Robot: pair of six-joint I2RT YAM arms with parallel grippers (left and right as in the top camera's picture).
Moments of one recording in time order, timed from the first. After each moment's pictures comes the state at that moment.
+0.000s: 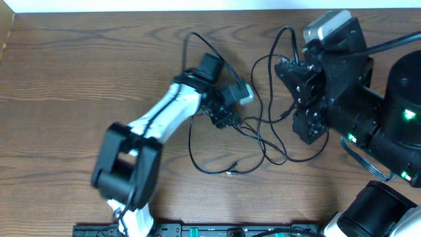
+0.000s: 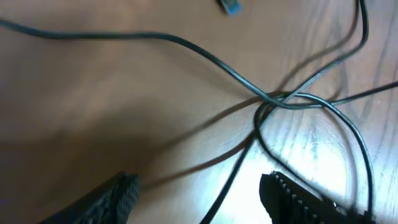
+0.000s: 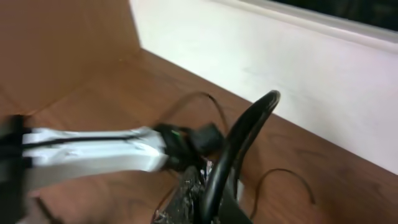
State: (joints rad) left arm -0.44 1.89 1.33 -0.67 0.54 0.69; right arm 0.82 1.74 3.04 -1.70 0.14 0.10
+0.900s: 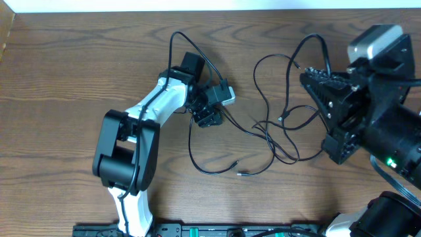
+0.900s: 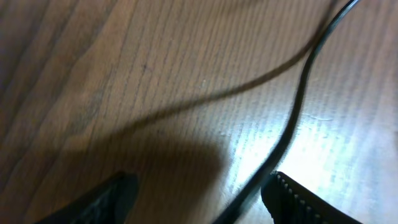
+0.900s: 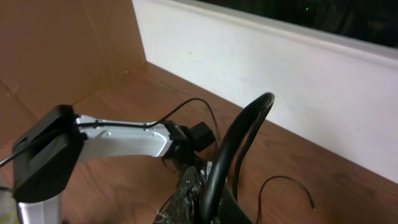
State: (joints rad) left arm -0.33 2.01 1.34 -0.71 0.48 0.89; right arm 0.82 1.65 3.01 -1.70 0.12 0.10
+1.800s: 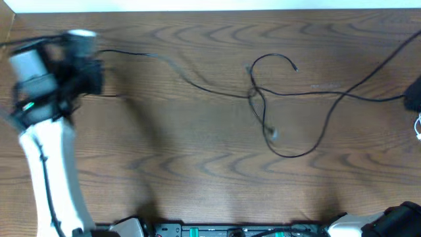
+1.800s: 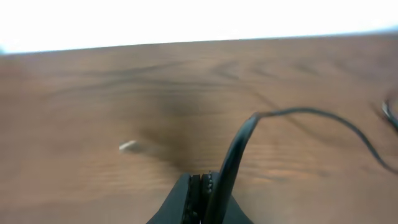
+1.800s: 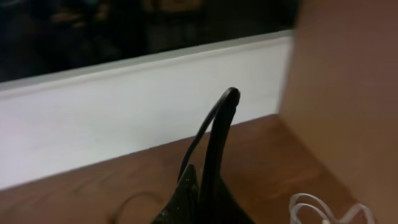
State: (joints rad) left arm 0.41 1.37 1.33 -0.66 0.42 0.30; right arm 0.56 1.57 2.91 -1.70 0.86 0.35
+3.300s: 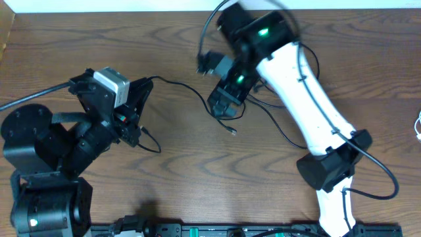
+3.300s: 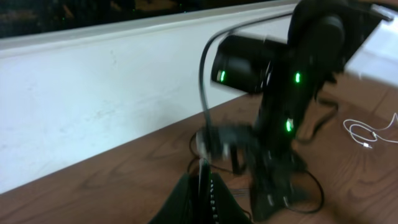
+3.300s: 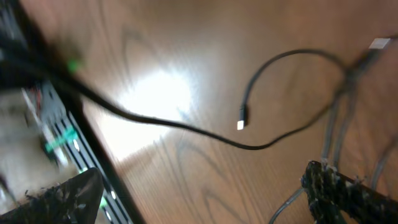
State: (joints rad) left arm 0.08 0.88 1.33 -0.71 0.70 0.15; right arm 0.61 2.14 2.39 -1.70 -0.33 -0.43
